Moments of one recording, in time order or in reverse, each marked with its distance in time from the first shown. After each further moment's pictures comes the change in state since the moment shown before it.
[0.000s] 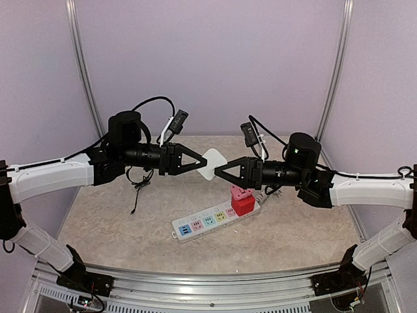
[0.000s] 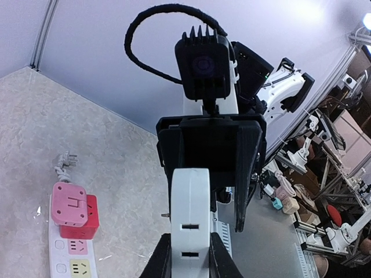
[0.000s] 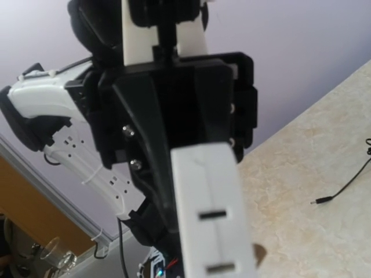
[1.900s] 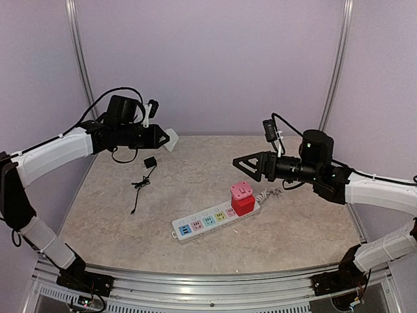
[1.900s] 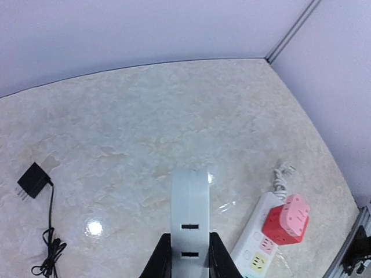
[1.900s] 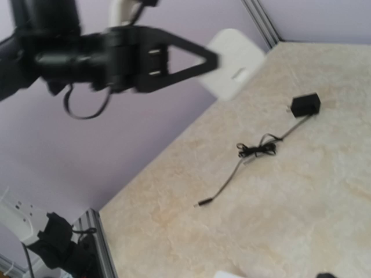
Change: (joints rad) left arm 0.228 0.080 0.248 -0.522 -0.626 0.105; right arm -0.148 -0.126 -0.034 -0.232 0.161 -0.112
